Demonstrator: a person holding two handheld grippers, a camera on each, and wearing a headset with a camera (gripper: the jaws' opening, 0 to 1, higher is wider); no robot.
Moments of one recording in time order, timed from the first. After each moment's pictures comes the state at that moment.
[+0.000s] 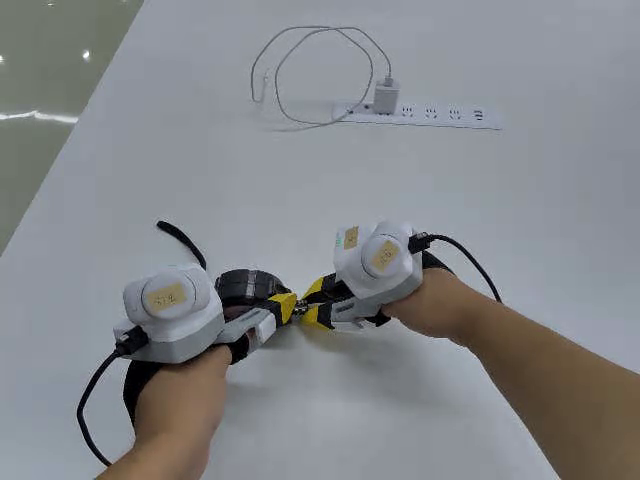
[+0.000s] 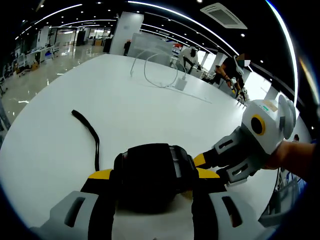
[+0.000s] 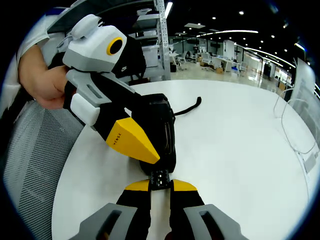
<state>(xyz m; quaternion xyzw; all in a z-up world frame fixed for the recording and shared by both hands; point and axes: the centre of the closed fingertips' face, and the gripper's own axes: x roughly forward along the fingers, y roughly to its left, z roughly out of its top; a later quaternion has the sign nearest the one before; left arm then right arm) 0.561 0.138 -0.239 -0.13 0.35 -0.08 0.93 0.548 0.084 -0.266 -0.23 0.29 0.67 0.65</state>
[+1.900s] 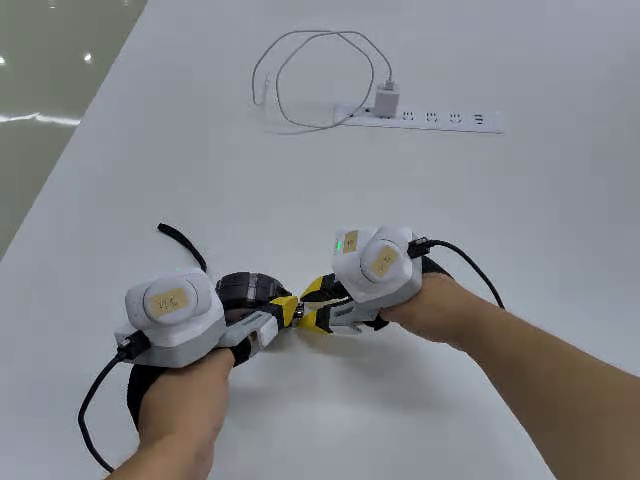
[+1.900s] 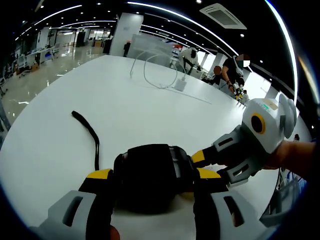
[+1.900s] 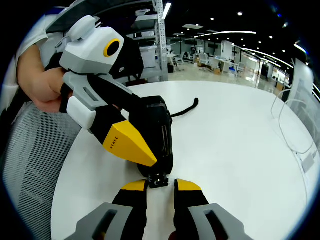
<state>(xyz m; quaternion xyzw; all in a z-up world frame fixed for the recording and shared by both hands) 0.561 0.138 -0.238 -0.13 0.34 -0.08 0.93 0.551 0.084 -0.265 -0.23 0.29 0.66 0.66</state>
